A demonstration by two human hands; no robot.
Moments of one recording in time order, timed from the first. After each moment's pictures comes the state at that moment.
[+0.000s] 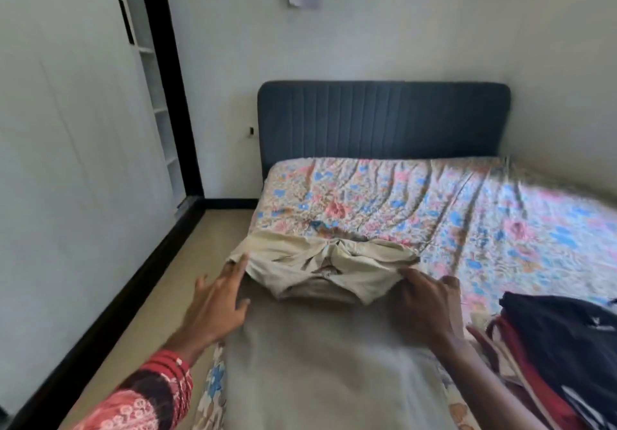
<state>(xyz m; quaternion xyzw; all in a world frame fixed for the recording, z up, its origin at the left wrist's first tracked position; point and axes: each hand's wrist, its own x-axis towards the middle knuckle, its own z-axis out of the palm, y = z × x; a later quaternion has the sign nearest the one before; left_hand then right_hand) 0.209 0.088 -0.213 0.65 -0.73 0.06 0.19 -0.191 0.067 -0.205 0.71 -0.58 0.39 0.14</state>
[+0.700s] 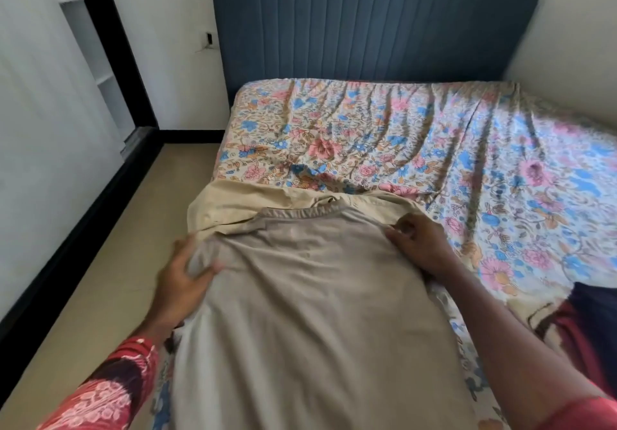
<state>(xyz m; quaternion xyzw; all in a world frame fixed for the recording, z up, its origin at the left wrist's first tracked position) 0.233 -0.023 -0.319 0.71 -0.52 -0.24 0.40 -0.211 -0.098 -0.268 0.67 -0.69 0.25 -0.13</state>
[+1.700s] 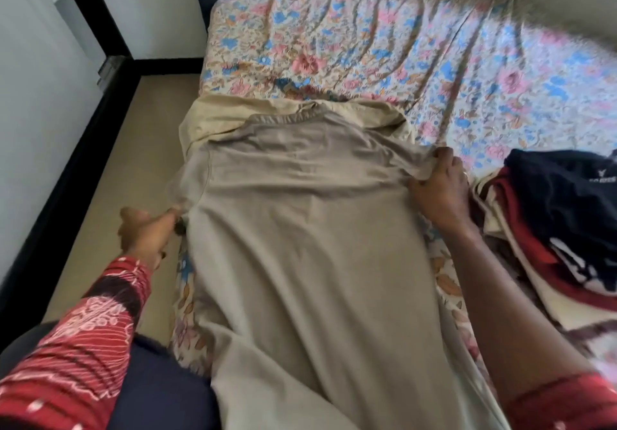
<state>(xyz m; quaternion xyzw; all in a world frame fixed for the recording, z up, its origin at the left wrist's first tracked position) 0.247 0.058 -0.319 0.86 -0.26 -0.27 0.34 -0.231 0.046 -0.255 0.56 -0.77 0.29 -0.09</state>
